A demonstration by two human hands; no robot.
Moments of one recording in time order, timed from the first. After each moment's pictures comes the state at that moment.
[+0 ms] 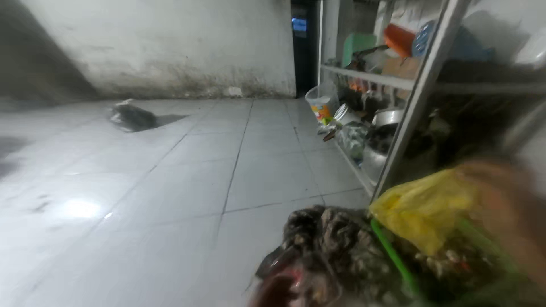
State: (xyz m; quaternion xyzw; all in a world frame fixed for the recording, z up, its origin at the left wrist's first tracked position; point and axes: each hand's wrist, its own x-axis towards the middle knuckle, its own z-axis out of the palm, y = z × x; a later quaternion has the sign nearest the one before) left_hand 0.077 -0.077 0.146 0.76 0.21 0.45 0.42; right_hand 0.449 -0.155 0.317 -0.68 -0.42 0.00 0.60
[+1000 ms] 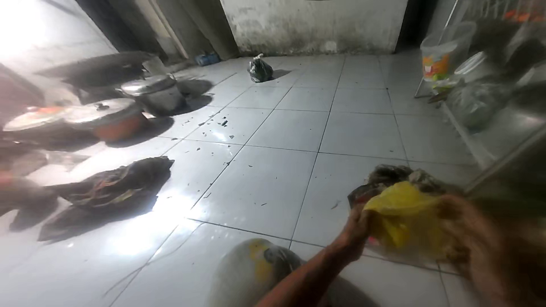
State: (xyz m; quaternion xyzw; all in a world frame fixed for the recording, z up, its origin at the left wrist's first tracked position) left_hand 0.070 -0.100 0.177 0.49 0.37 0.36 0.70; right_hand 0.286 -0.166 0.181 -0.61 -0.57 0.21 0.51
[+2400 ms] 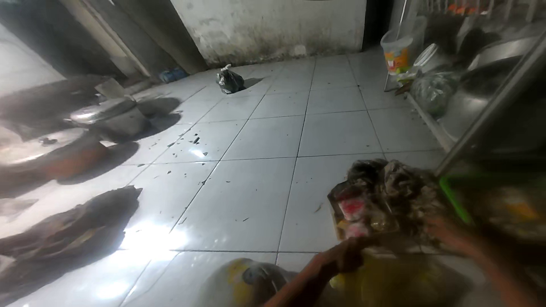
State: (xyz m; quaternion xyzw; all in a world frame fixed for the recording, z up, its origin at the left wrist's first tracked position) left_hand 0.071 -0.082 0.102 0.83 0.21 0.00 0.51; right_hand 0.358 -0.145 0.150 -0.79 -0.52 0.33 0.02
